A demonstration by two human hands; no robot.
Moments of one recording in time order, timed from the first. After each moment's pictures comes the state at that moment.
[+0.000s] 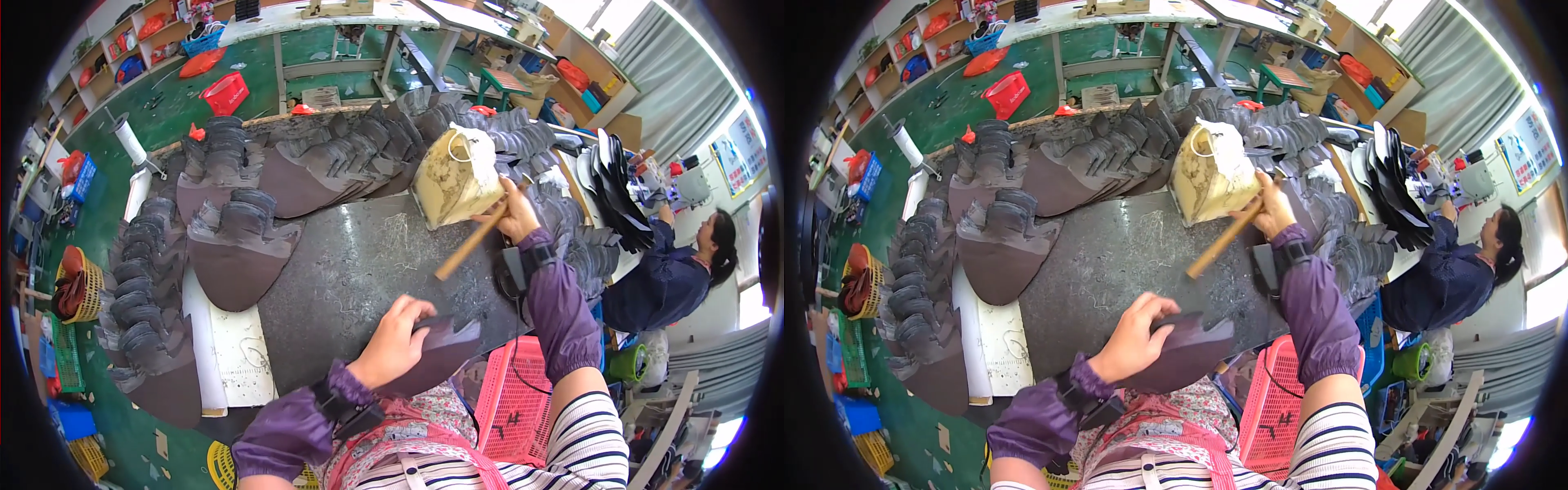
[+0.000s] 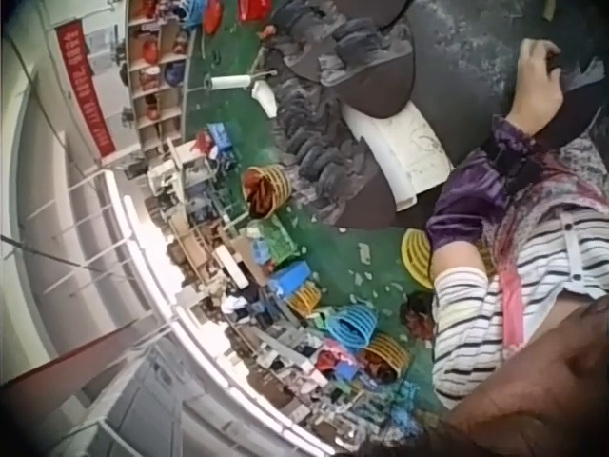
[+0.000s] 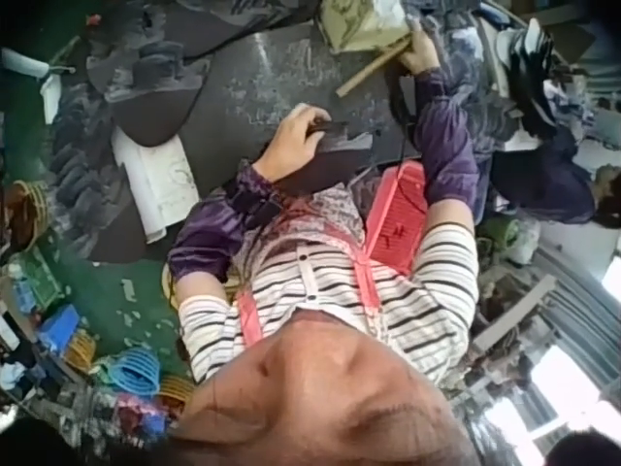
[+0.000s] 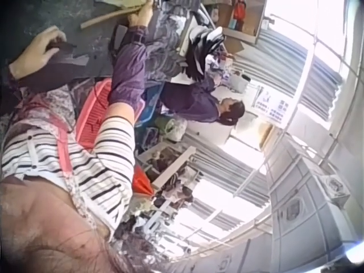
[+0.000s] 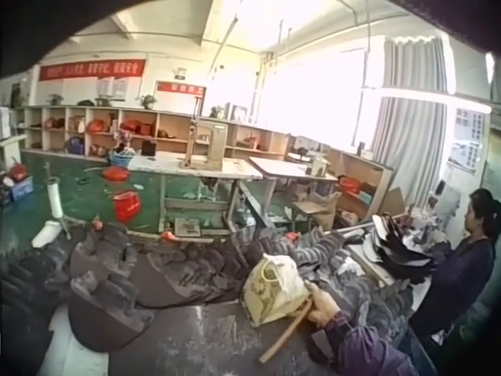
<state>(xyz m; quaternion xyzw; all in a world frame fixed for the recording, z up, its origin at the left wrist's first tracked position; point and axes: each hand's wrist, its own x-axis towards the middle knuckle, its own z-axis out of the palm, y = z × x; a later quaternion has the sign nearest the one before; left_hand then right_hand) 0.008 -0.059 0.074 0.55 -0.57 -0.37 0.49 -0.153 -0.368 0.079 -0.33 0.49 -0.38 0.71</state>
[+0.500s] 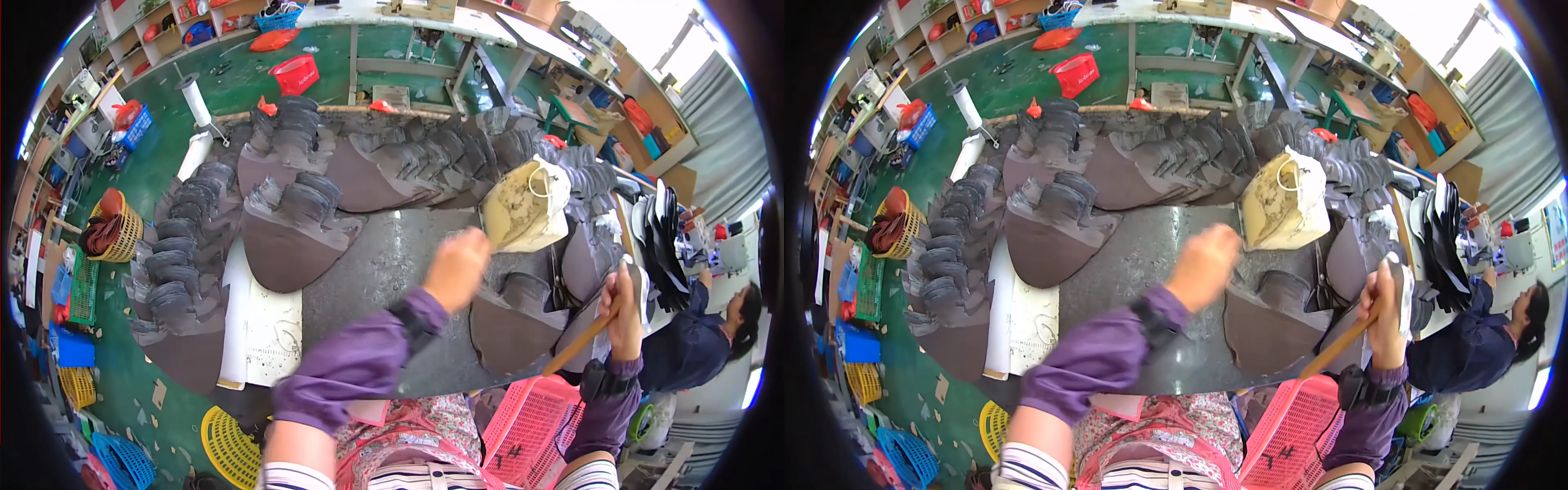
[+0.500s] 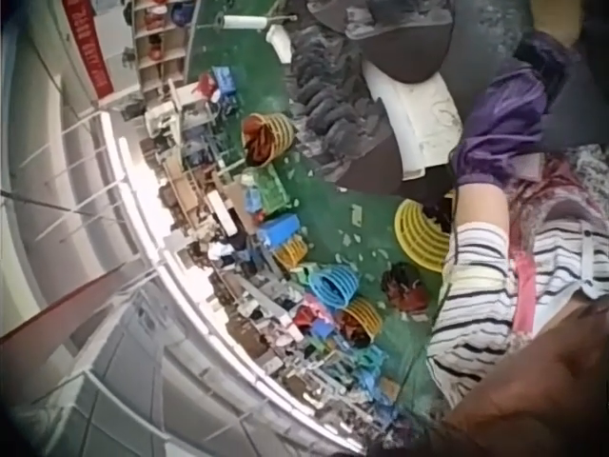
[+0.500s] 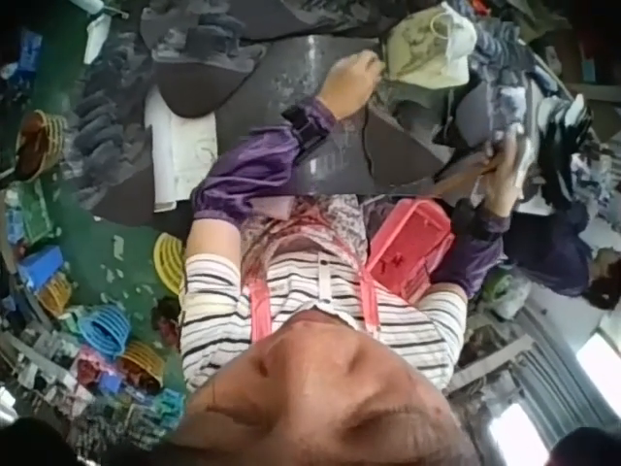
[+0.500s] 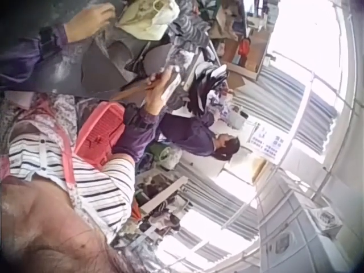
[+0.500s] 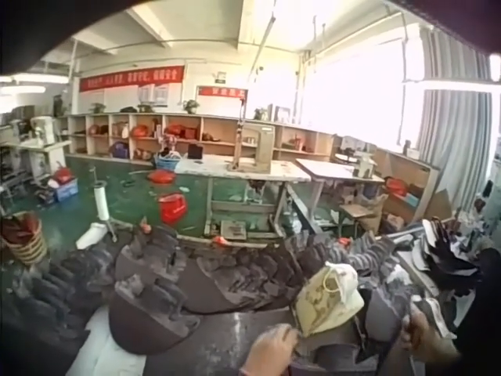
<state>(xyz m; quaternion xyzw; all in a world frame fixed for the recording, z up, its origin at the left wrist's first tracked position) 0.041 -0.172 0.044 0.63 -0.65 0.00 0.41 -0.239 -0.259 0.177 -0.54 0.47 -0.39 0.59</state>
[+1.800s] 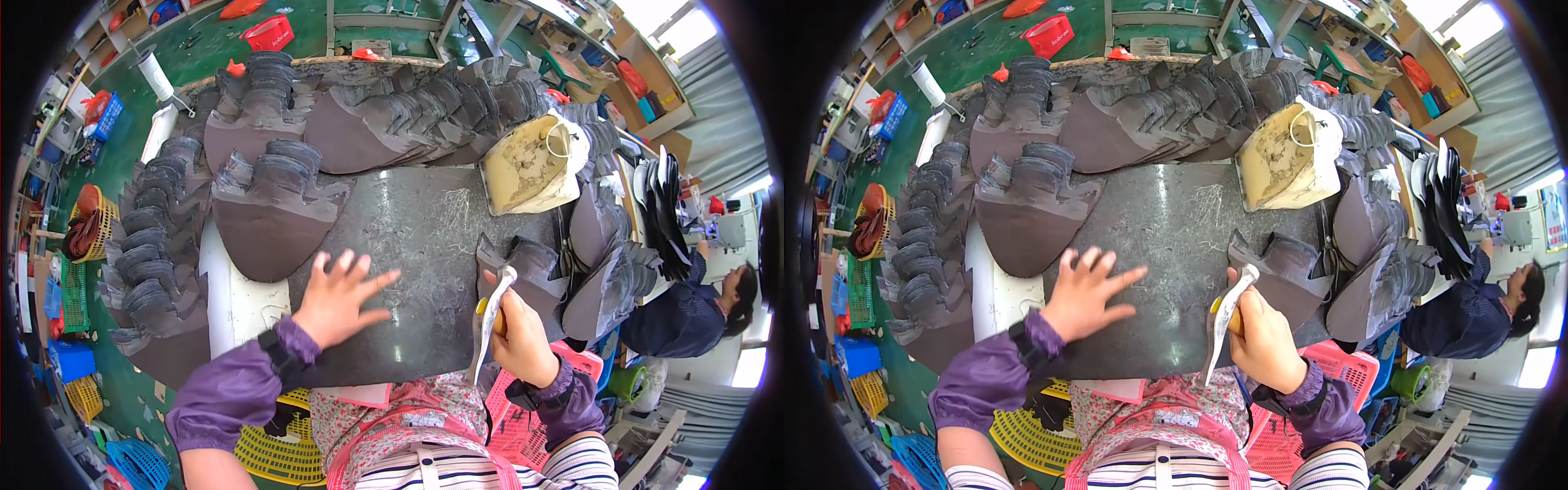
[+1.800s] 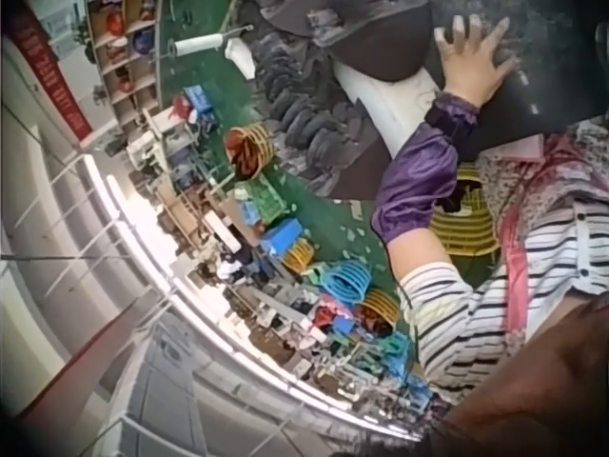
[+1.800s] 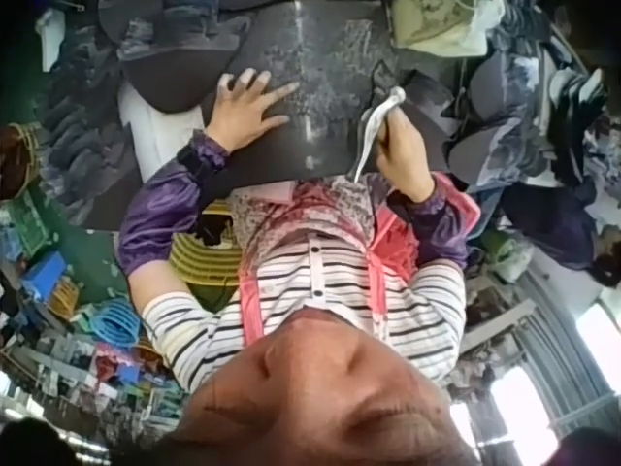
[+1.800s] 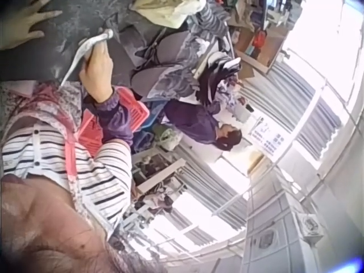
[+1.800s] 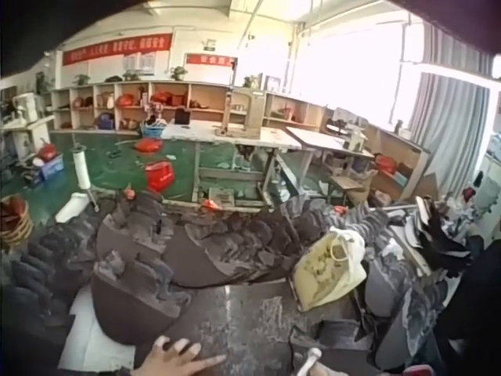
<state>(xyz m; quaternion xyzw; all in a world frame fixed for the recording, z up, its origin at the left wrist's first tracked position) 0.125 -0.016 0.019 0.69 -0.72 -0.01 0.10 -0.136 -0.138 0.117 -0.89 0.31 -0.10 0.33</state>
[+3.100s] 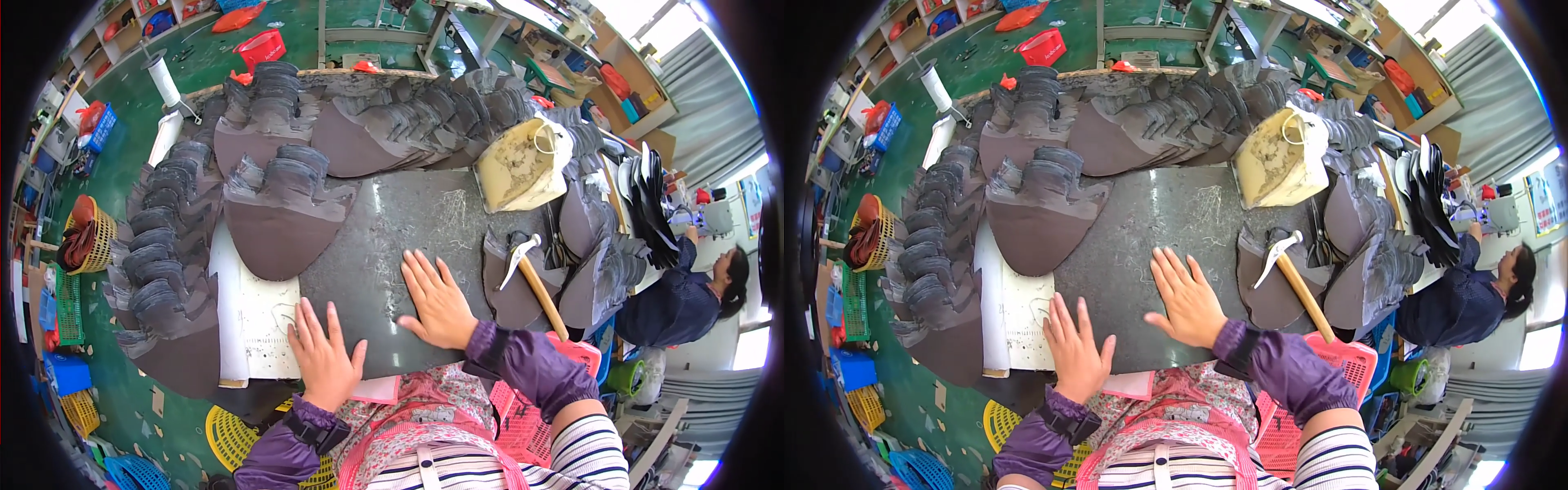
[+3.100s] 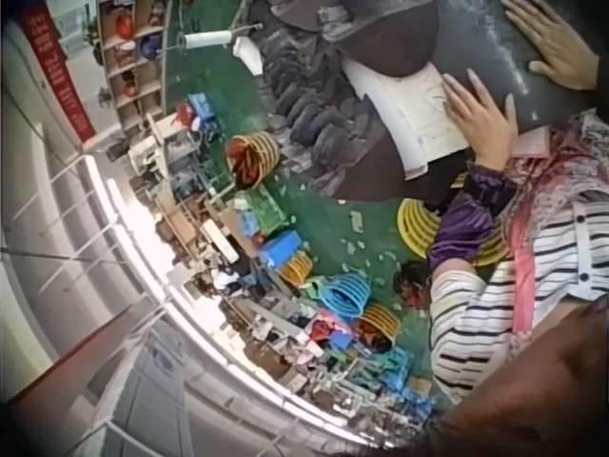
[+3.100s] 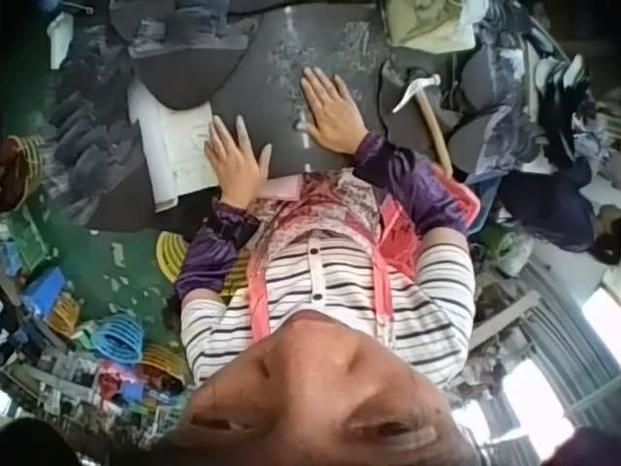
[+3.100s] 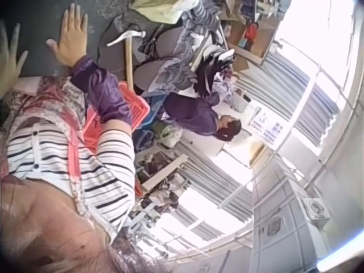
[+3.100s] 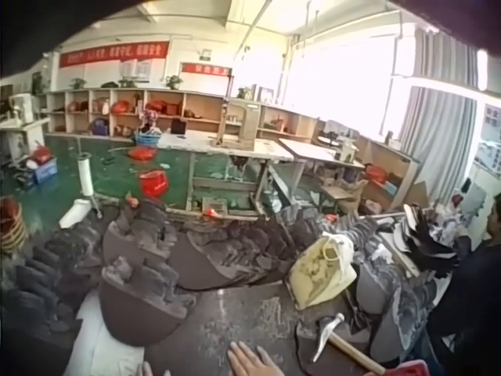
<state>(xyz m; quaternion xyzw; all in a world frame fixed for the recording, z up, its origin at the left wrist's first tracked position) 0.069 0.084 0.028 0.86 -0.49 -0.05 0.11 -0.063 -0.115 0.030 -0.98 0.14 0.02 0.11</state>
